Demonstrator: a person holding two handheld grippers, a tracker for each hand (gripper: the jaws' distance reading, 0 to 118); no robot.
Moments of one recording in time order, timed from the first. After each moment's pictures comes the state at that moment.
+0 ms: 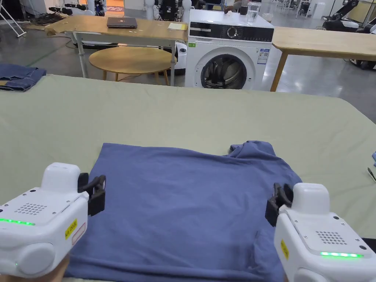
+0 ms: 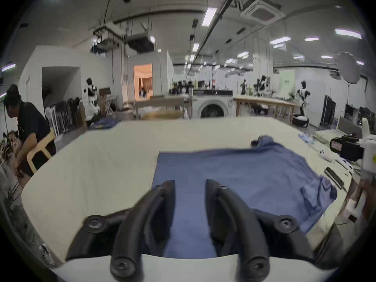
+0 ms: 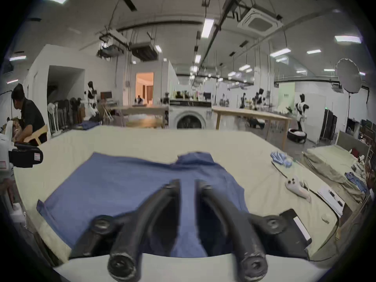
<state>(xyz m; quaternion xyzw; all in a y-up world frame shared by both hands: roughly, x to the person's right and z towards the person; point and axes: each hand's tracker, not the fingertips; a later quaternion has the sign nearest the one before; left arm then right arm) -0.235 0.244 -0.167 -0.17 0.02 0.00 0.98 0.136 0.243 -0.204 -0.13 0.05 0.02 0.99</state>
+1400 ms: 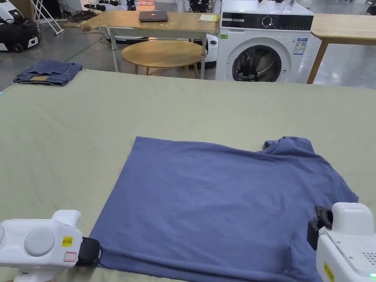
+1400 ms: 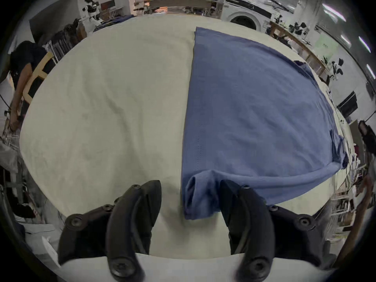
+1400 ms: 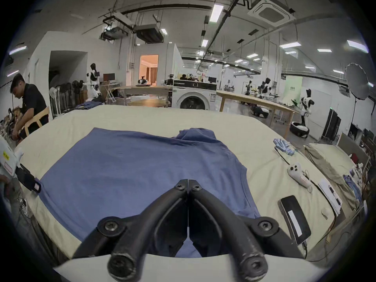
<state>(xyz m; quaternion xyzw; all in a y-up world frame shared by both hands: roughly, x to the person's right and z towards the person) -0.329 0.163 -0.165 -0.54 0.07 0.09 0.83 0.150 0.214 -0.205 -0.21 0.06 0.05 0.97</state>
